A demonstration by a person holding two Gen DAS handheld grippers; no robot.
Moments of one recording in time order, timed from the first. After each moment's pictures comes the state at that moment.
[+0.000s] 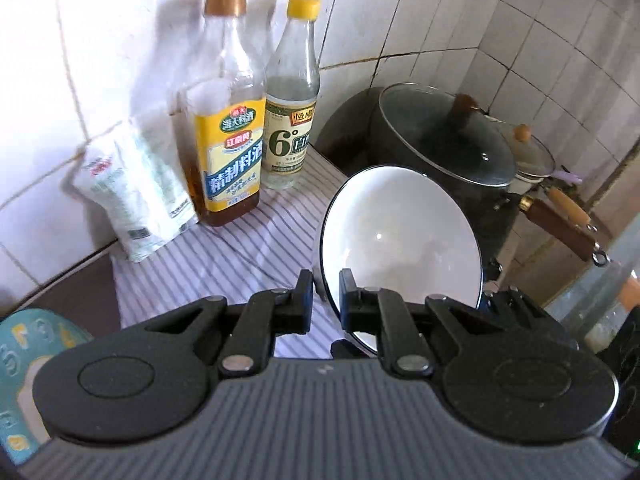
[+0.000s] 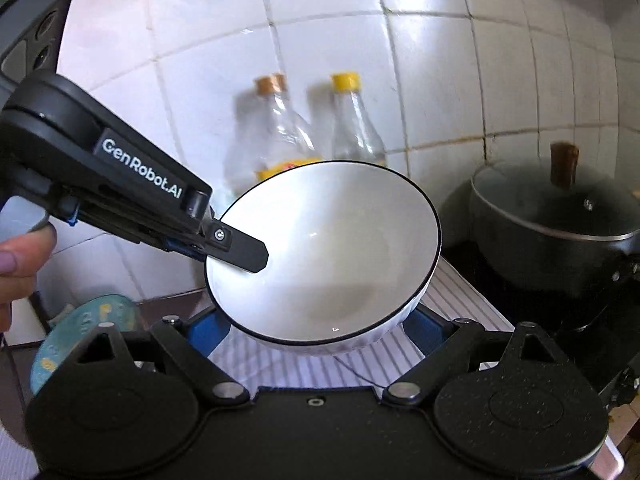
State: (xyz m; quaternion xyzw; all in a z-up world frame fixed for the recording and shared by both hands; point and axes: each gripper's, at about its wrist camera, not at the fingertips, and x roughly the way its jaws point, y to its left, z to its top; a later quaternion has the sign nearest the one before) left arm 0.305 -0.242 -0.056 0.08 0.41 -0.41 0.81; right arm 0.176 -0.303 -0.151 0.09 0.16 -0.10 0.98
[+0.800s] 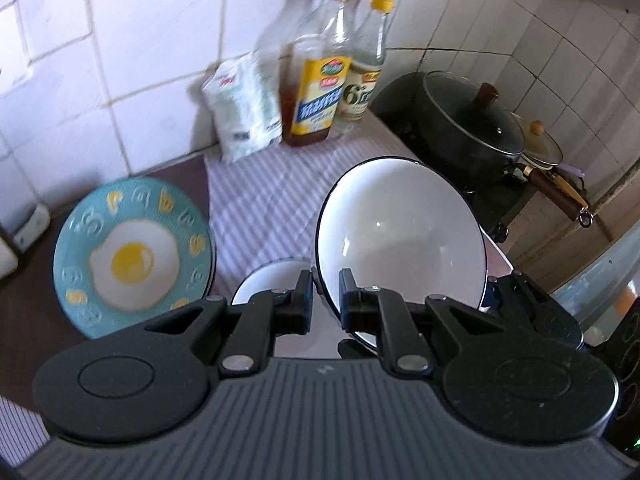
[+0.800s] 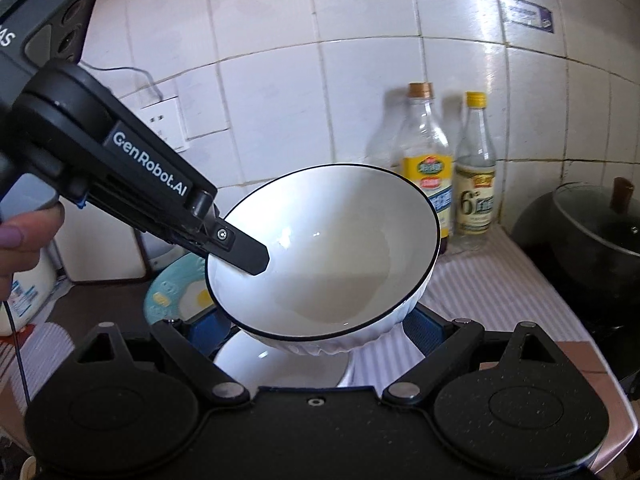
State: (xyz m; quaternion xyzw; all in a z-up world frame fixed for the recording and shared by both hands) left arm 0.240 -0.107 -0.045 0.04 0.45 -0.34 0.82; right arm 0.115 -0.195 -0.142 0.03 0.20 -0.01 0.98
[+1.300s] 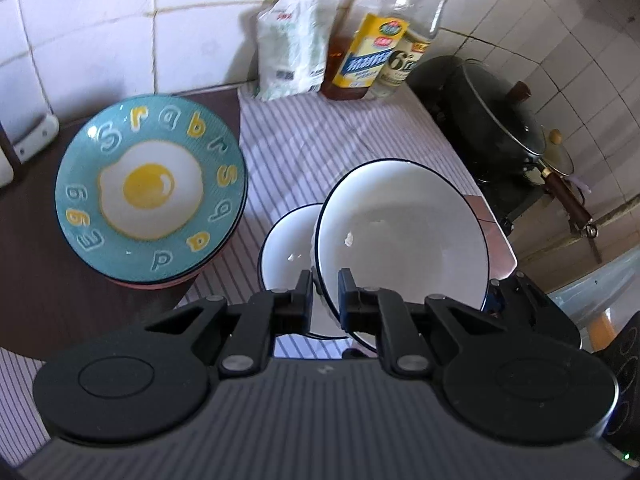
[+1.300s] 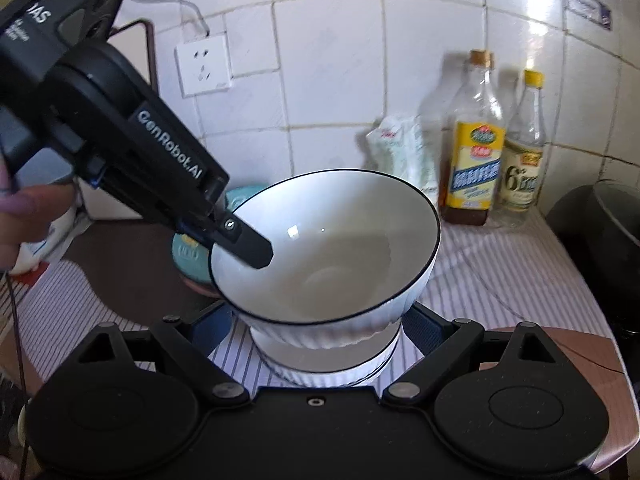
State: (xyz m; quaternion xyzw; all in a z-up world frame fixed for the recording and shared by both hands) left arm 0.260 -0.067 -0.086 -0.02 0.52 -0.32 0.79; right arm 0.131 -0.170 -0.161 -0.02 0.27 0.04 0.96
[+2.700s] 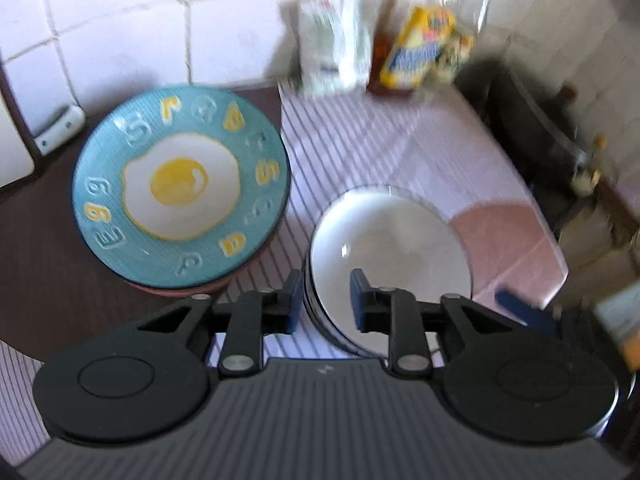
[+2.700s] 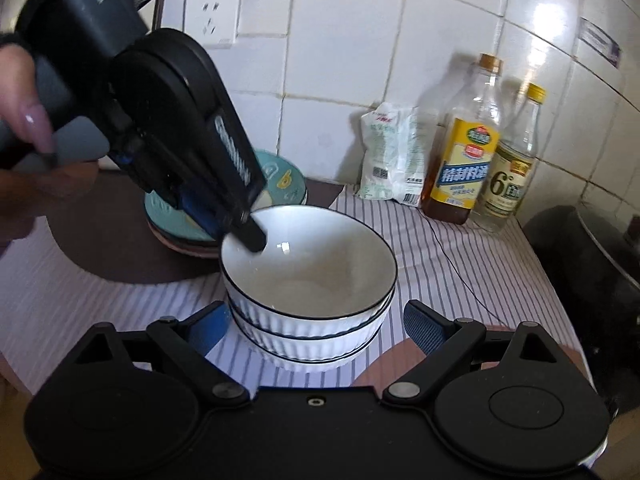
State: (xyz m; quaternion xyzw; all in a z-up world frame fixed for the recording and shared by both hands) left arm 0.266 -0.066 -0.114 -0.01 0.49 -0.27 0.83; right arm 0.123 -0.153 -0.182 -0.09 0.27 -0.02 0.96
